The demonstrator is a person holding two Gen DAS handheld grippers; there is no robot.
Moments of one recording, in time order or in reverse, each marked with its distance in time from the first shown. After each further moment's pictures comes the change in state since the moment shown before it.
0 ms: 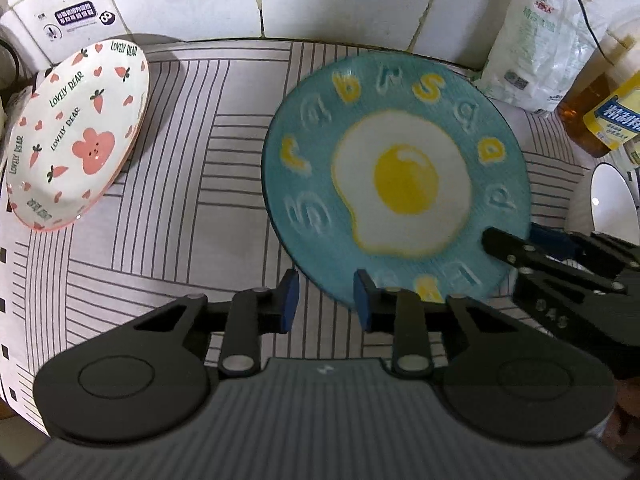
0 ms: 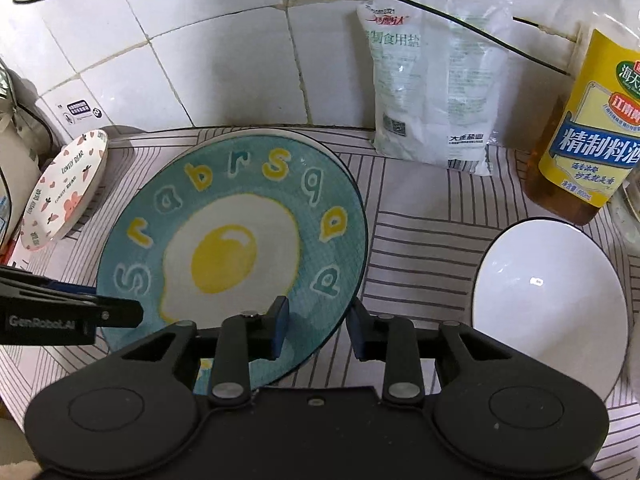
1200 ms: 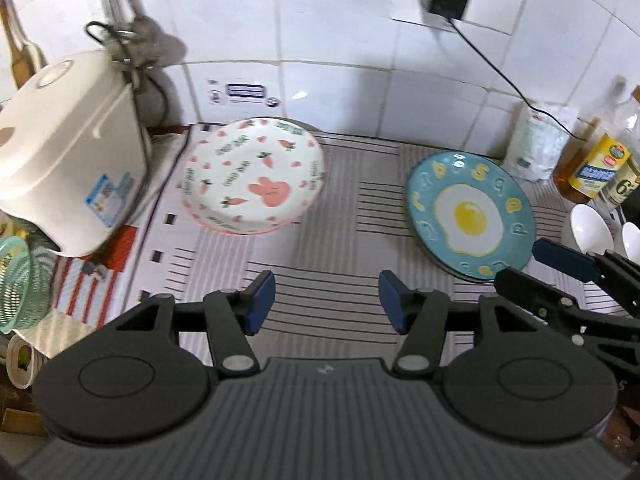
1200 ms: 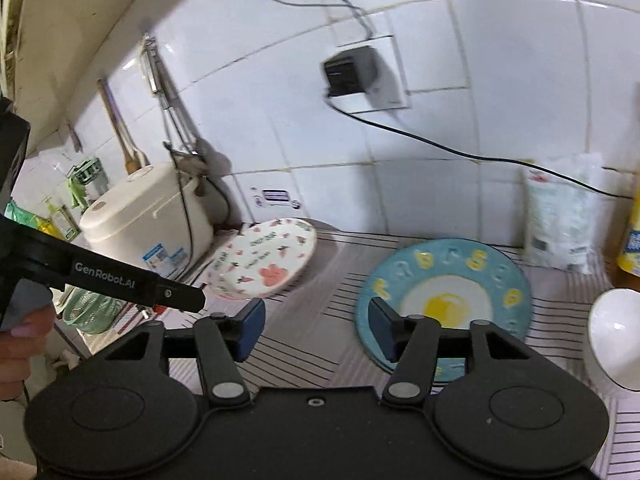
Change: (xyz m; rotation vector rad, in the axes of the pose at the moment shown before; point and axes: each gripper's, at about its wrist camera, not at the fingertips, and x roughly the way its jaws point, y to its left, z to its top) left arm -0.163 0.111 -0.077 -0.033 -0.310 0.079; right arm -0.127 0.114 -0.052 -0.130 -0.384 0.316
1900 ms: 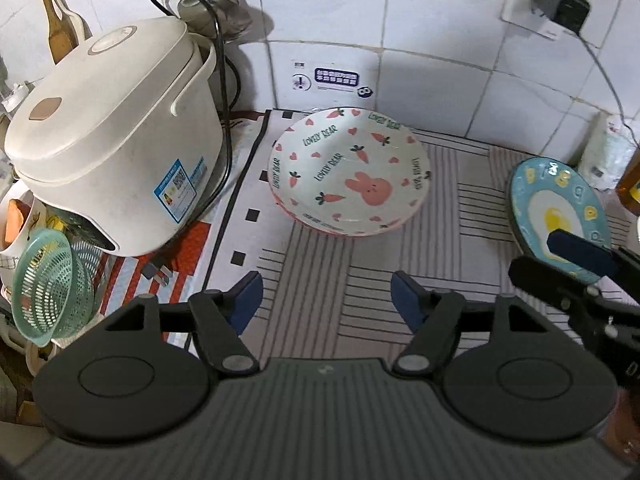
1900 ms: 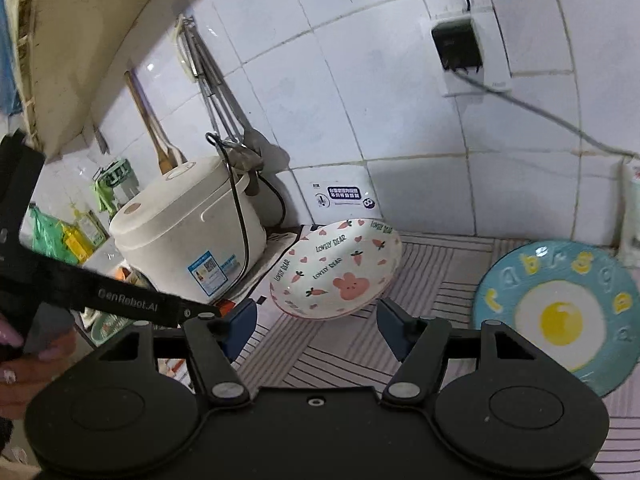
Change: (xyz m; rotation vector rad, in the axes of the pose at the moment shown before) left arm 0.035 0.092 0.008 -0.034 0.021 0.081; right arm 0.072 0.060 0.002 0.061 -0.006 0.097
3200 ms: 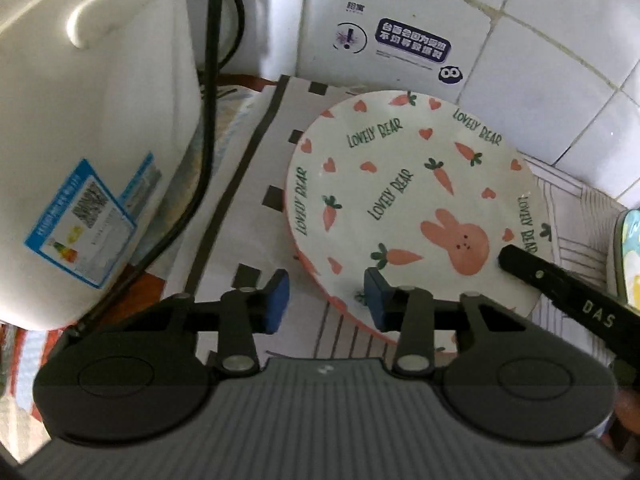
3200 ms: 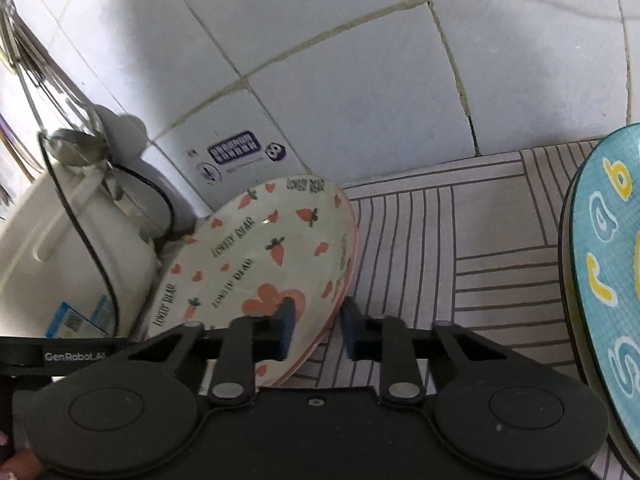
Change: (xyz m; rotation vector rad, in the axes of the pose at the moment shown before) left arm 0.177 0.054 0.040 -0.120 0.033 -0.098; right arm 0.186 -0.056 -0.010 0.235 0.083 -0.161
